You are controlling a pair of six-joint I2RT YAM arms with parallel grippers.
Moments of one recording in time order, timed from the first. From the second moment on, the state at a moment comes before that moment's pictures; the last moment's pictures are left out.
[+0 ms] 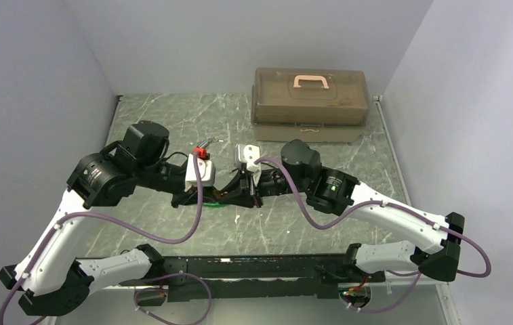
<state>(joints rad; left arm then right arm) -0.70 1.05 1.57 -1.22 0.74 0.60 1.09 1.18 1.20 -0.17 -0.53 -0.09</state>
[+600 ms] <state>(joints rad) -0.54 1.02 1.53 -1.18 0.71 0.62 1.09 1.13 1.09 -0.19 -0.35 -0.04</state>
